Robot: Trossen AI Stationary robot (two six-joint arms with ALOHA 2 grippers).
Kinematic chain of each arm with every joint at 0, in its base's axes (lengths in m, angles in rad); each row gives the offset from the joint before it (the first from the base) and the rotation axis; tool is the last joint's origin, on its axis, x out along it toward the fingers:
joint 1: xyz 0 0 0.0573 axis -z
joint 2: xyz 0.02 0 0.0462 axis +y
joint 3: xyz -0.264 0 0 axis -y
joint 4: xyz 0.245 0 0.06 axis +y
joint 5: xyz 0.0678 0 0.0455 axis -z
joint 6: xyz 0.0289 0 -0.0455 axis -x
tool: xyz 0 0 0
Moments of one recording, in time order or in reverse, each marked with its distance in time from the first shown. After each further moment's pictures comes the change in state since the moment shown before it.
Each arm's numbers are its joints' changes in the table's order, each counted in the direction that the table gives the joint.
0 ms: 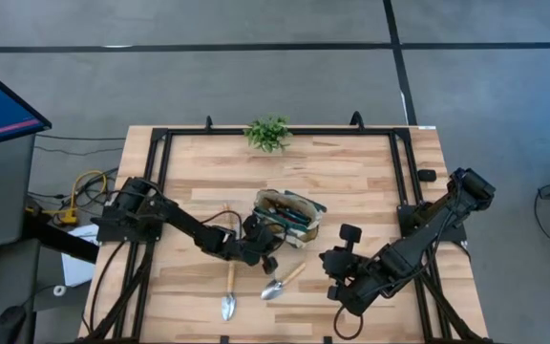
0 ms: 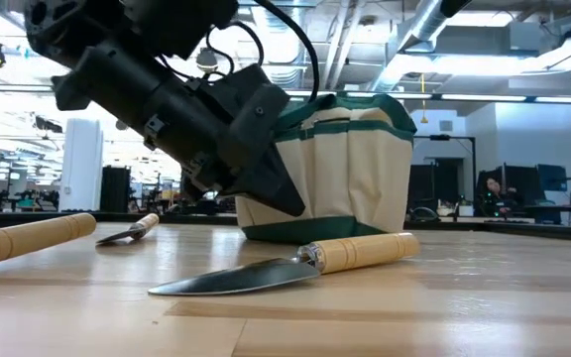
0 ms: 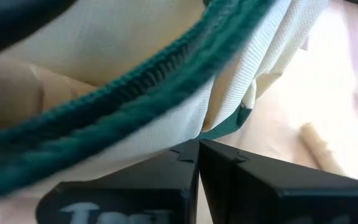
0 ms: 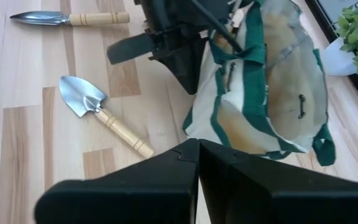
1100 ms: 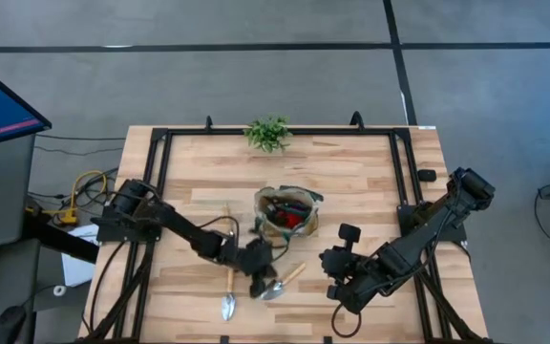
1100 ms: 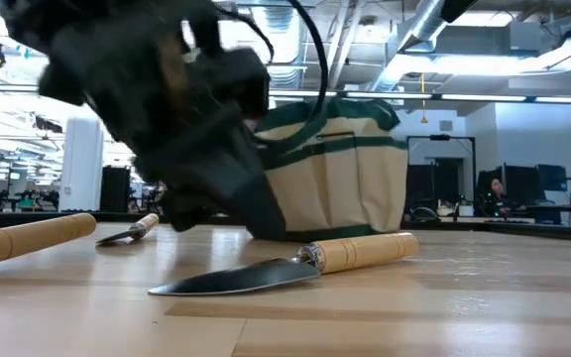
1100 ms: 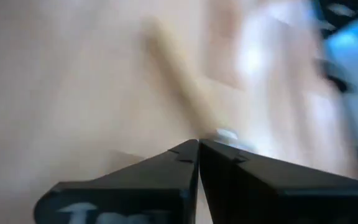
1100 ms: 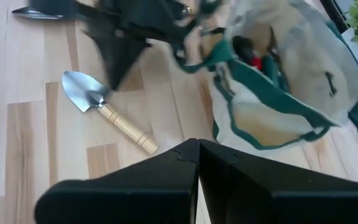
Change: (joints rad) left arm 0.072 -0.013 0.000 0.003 0.493 0.074; right arm 0.011 0.000 0.000 0.000 -0.039 -0.002
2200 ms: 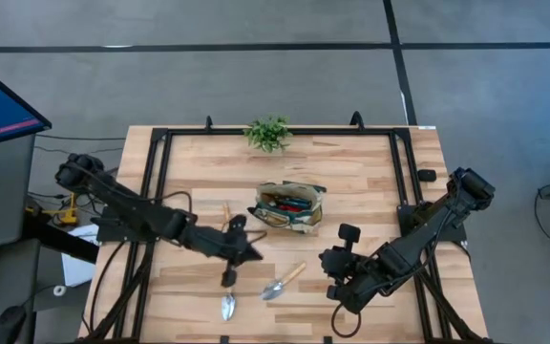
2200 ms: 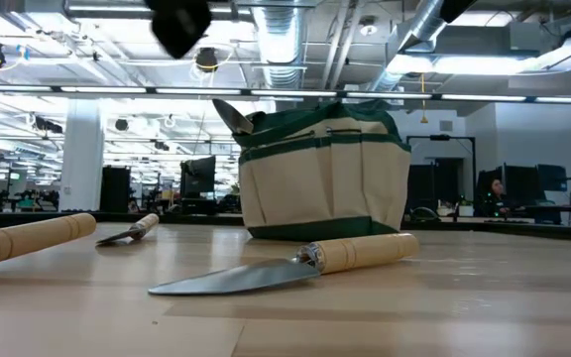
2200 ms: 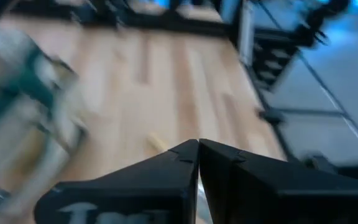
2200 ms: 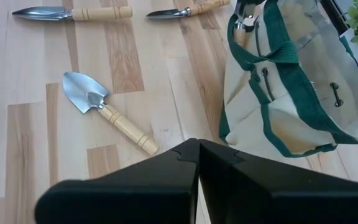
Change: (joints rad) left arm 0.047 -0.548 0.000 0.391 -0.141 -0.332; right arm 0.000 0.000 0.000 -0.003 0.001 0.000
